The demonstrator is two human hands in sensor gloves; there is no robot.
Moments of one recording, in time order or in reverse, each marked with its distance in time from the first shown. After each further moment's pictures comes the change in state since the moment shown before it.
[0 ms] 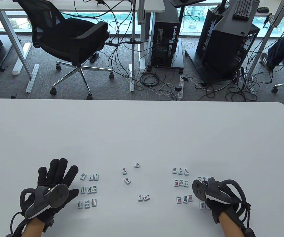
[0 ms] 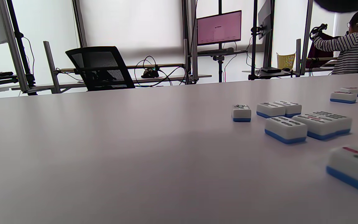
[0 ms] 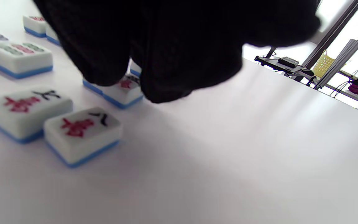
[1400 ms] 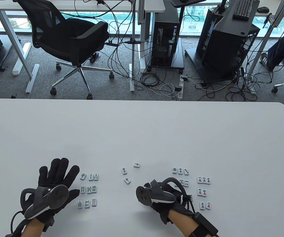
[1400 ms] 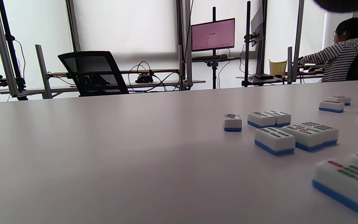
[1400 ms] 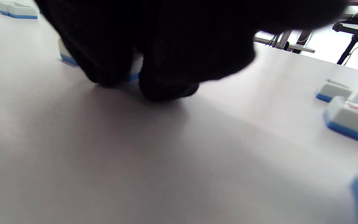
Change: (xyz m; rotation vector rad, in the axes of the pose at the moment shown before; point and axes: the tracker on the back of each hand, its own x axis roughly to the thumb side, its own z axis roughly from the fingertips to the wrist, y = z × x) left_hand 0.002 0.002 0.001 0.028 -0.030 0.014; right_hand 0.172 -0.034 -0.039 -0.090 -0.354 -0.058
